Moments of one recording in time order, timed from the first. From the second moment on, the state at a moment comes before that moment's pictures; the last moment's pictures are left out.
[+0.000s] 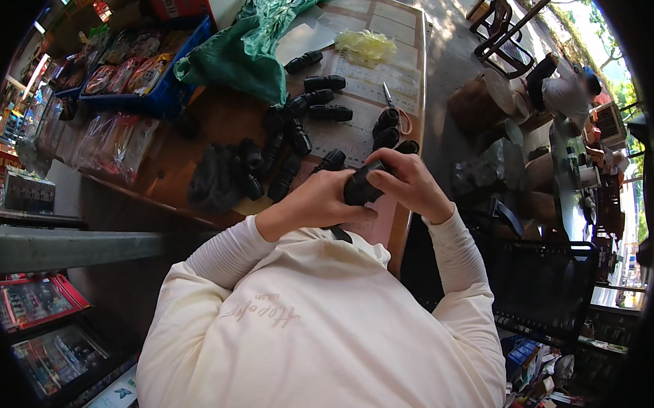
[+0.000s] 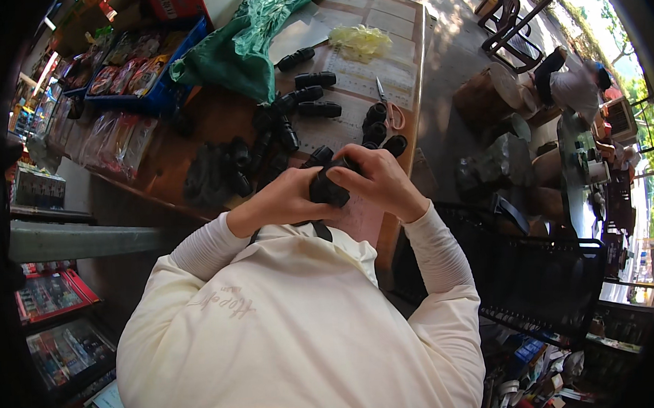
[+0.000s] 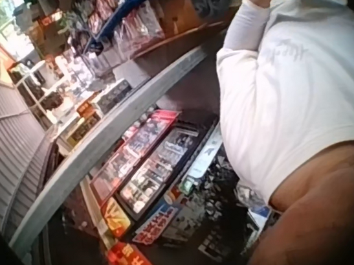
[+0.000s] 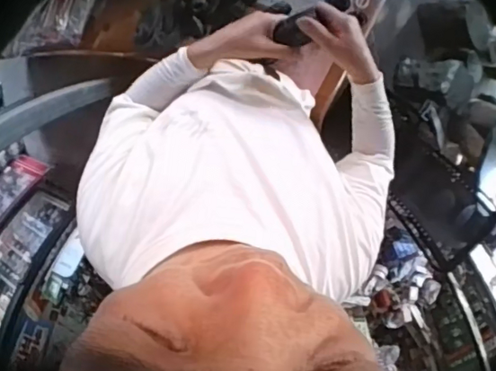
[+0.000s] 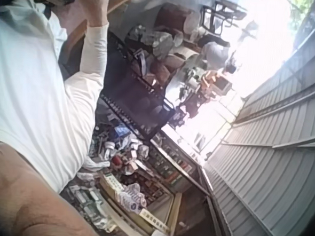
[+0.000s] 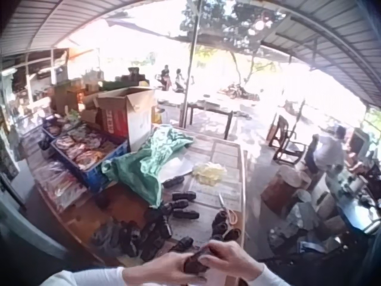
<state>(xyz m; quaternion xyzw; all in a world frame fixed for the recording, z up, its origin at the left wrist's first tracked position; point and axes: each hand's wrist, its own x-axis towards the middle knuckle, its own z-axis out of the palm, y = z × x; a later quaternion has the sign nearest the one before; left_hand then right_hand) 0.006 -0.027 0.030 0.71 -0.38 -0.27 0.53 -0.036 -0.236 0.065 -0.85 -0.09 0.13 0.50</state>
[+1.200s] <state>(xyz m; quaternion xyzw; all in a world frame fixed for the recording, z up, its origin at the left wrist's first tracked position) 0.001 -0.007 0.015 0.67 -0.42 -0.17 0.59 -0.067 -0.215 -0.014 -0.25 -0.03 0.10 0.96</state>
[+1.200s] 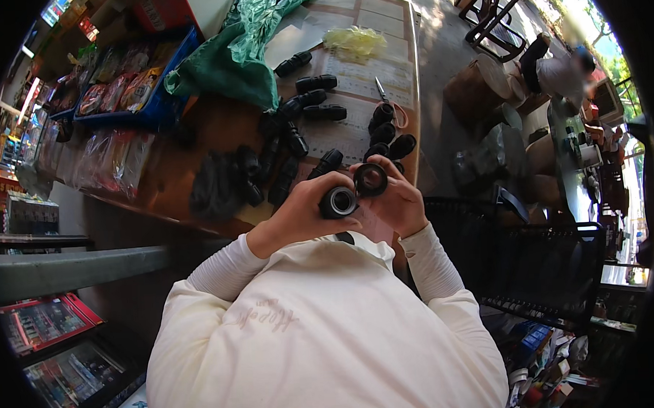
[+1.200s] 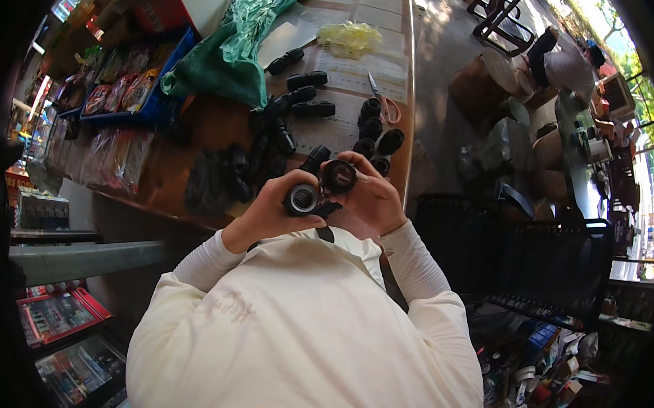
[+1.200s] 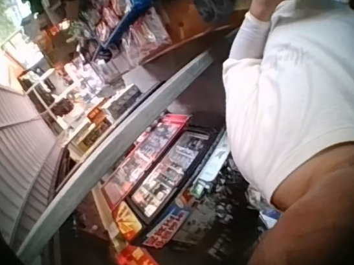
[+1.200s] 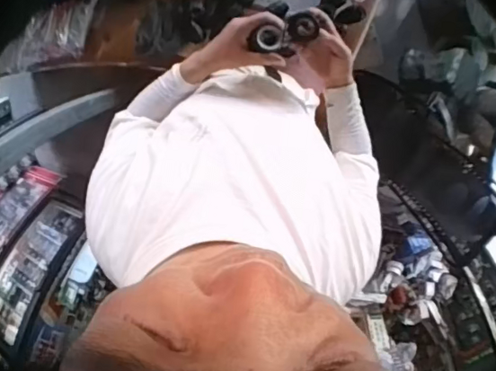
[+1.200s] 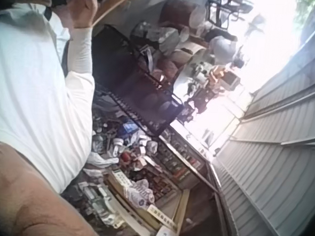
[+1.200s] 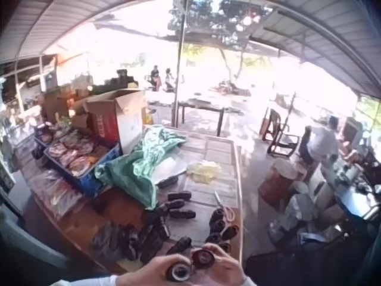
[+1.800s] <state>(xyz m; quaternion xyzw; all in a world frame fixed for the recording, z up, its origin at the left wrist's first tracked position) -0.004 0.014 0.007 0.68 -0.48 -0.16 0.53 -0.079 -0.188 -0.051 -0.15 -0.01 0.14 0.98</state>
